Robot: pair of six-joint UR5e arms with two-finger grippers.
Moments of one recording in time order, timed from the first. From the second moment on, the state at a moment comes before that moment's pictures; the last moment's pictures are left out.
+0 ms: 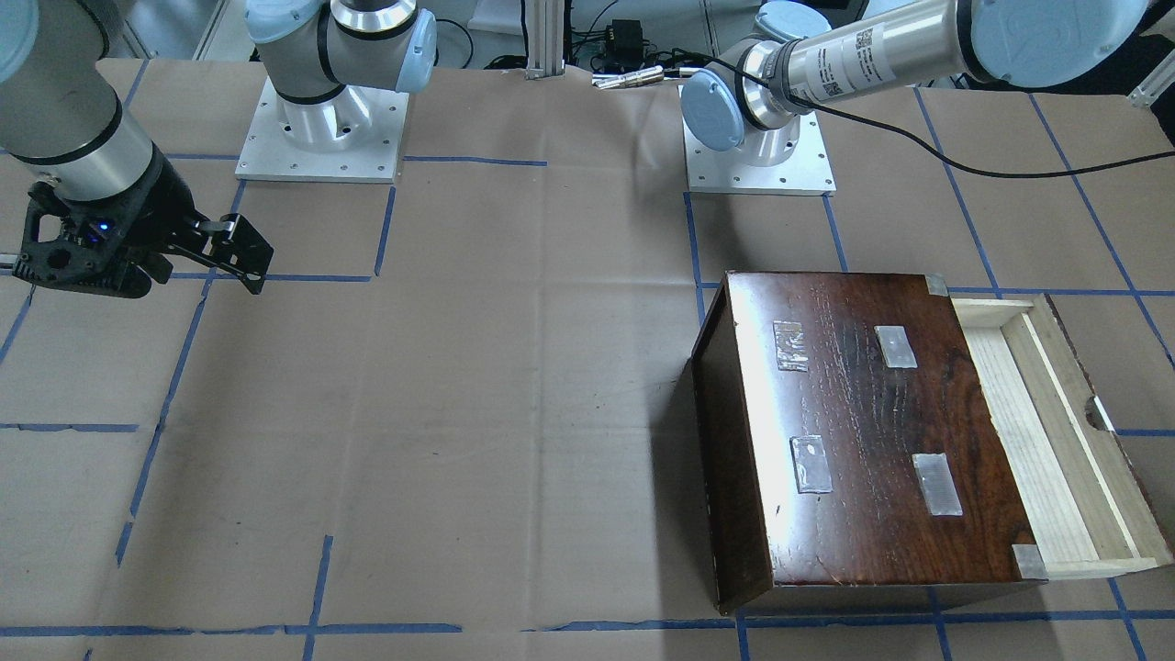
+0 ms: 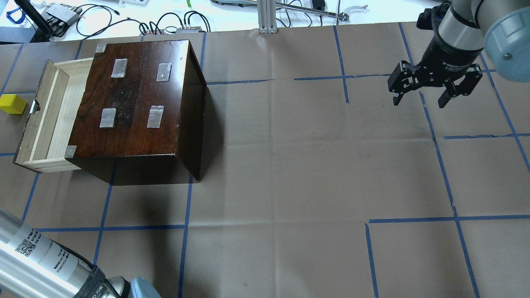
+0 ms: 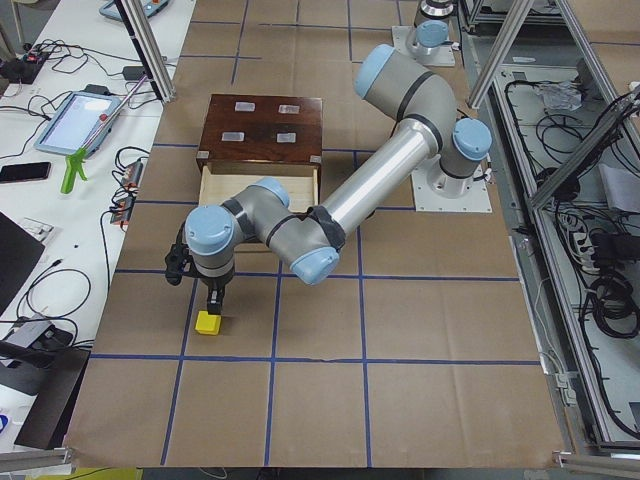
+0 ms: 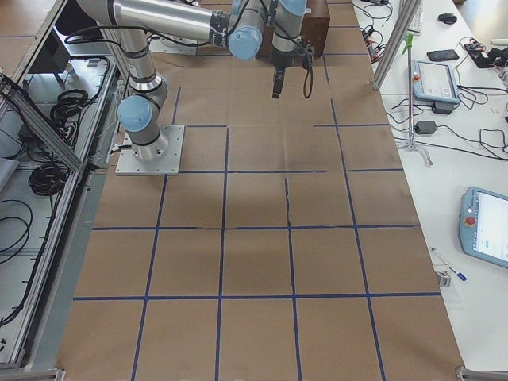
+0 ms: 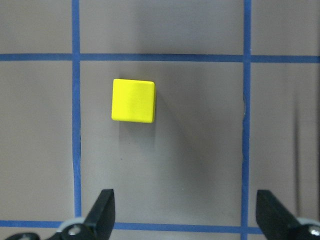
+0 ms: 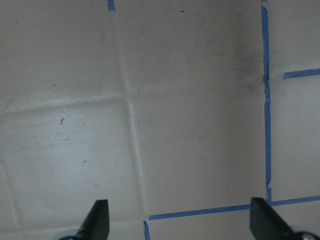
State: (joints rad) left arm -0.77 -2.39 -0.87 -1.34 1.46 0.78; right arm 1.43 -1.52 1.65 -1.63 -1.57 -0.03
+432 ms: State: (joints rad) left arm -0.77 -2.54 -0.73 -1.35 1.46 0.80; right arm 1.43 -1.52 1.65 -1.63 -1.57 -0.03
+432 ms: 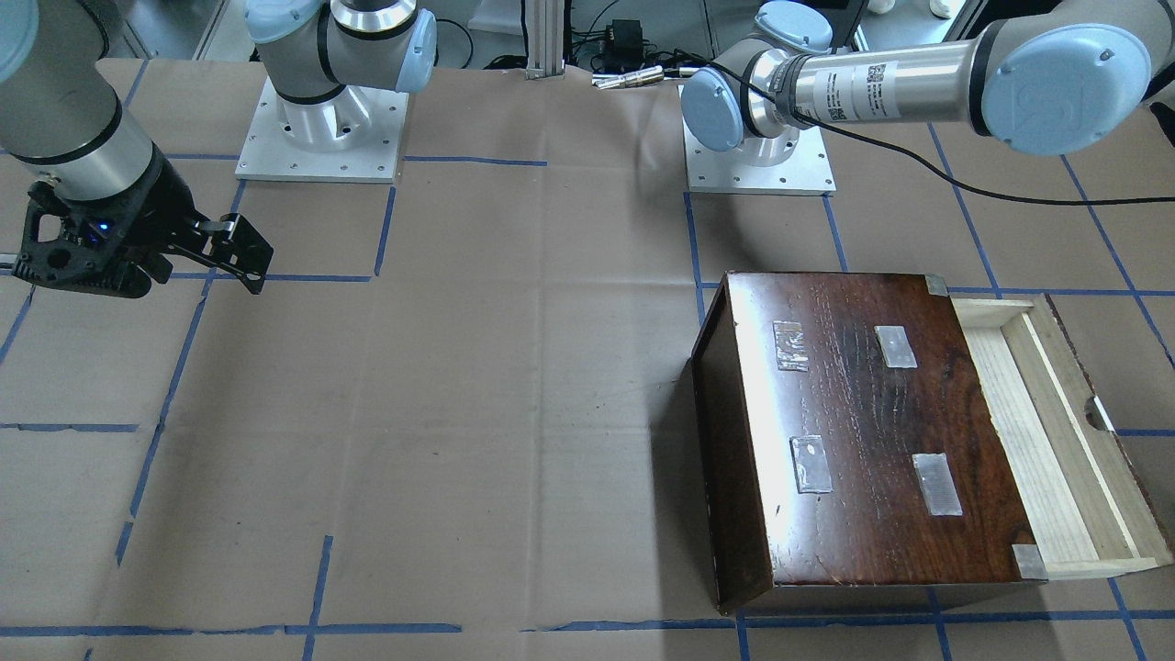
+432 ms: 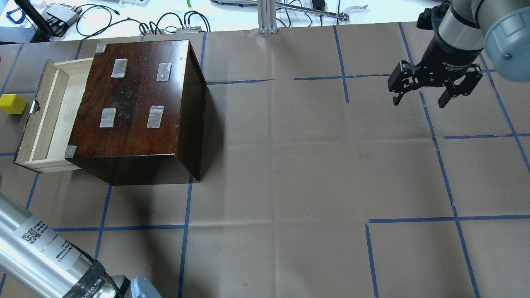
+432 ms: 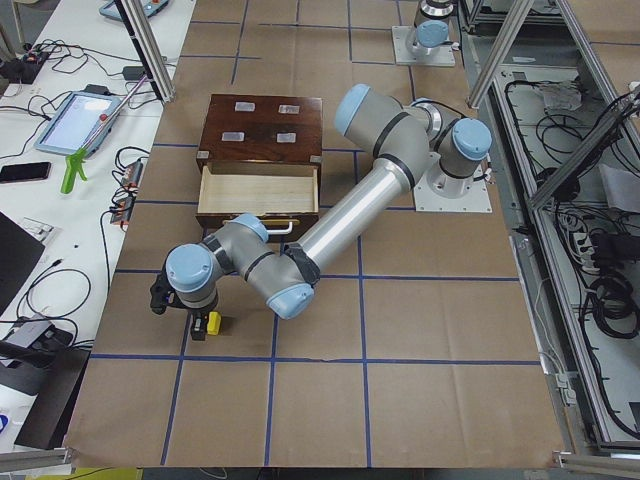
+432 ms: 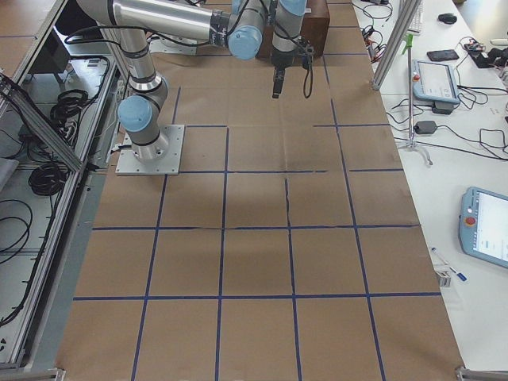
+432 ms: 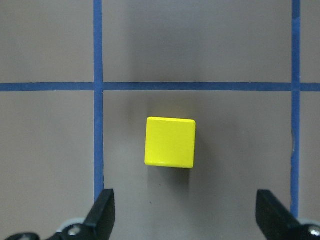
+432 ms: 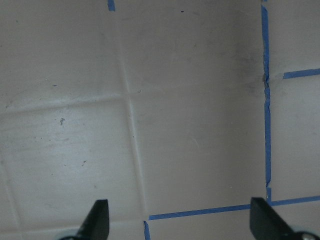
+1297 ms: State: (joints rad) left arm -0.78 -2.66 -0.71 -1.34 1.46 0.80; right arm 1.43 -1.52 1.65 -1.63 -1.57 -0.03
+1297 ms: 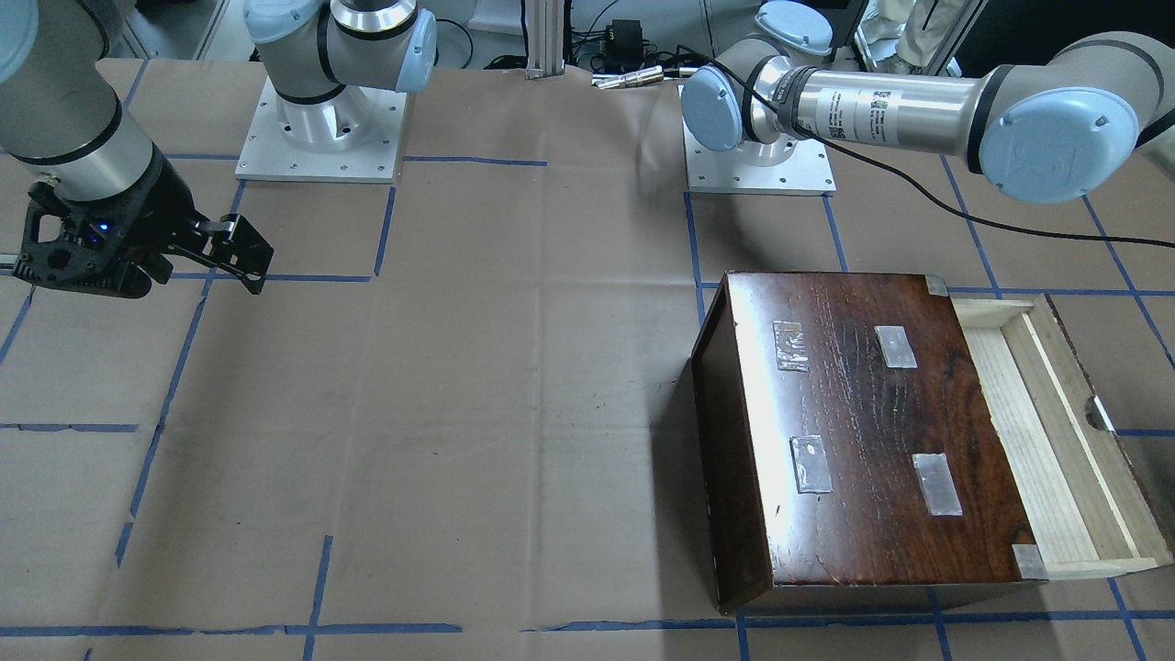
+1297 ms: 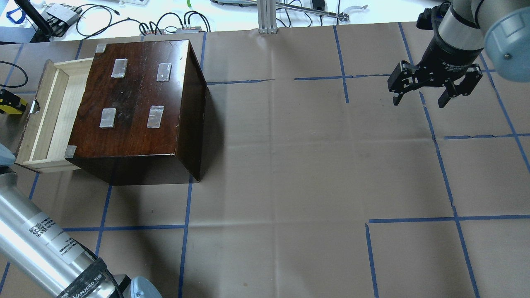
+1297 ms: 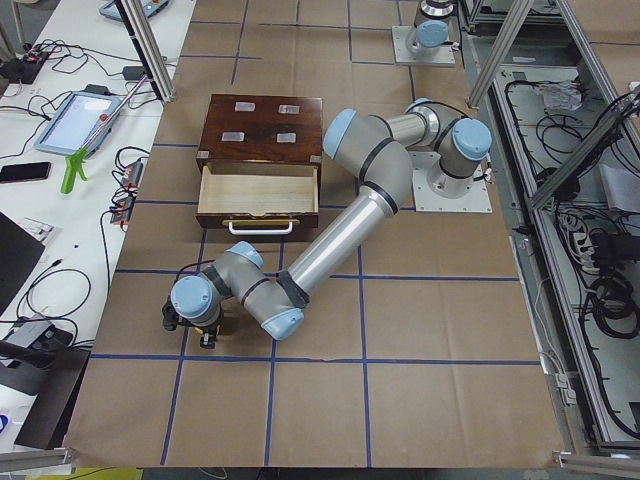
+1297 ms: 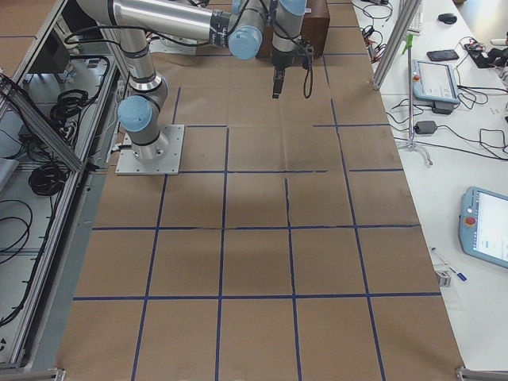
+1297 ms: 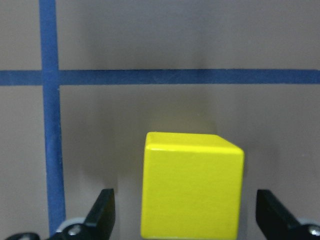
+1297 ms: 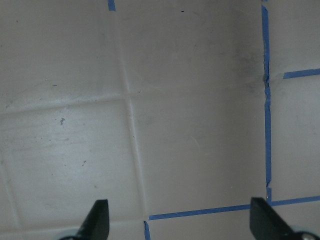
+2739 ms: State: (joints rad) left arm -0.79 -2.09 -1.20 -1.43 1.47 0.77; right arm 1.43 -1.52 1.65 -1.63 -1.57 -0.03
